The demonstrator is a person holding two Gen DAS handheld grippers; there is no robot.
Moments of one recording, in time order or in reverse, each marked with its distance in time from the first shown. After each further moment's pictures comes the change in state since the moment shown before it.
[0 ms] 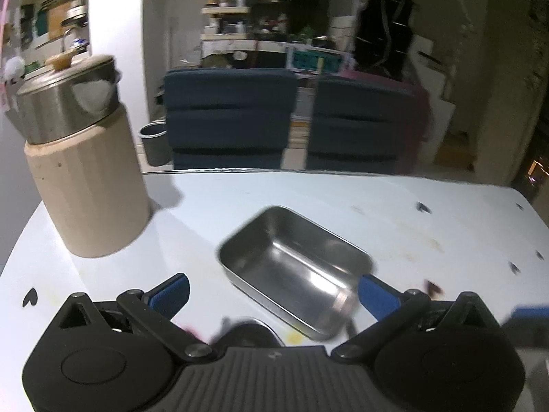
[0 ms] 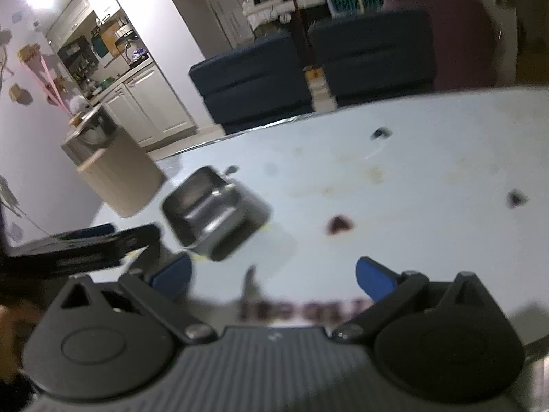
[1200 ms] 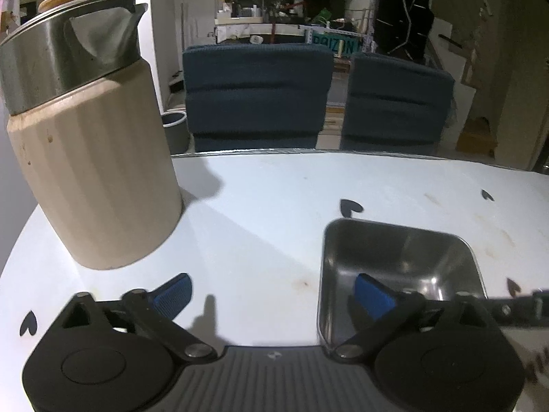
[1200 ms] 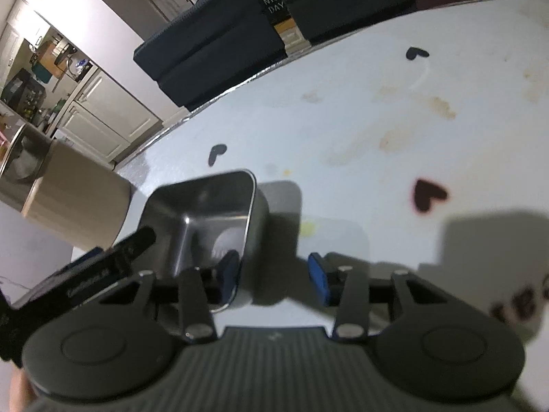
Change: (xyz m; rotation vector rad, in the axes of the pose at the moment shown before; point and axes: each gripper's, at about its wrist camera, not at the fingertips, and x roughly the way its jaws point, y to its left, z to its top) left arm 0.055 0.049 0.000 0.033 0.046 0.043; right arm 0.100 0.021 0.011 0.225 0.072 -0.068
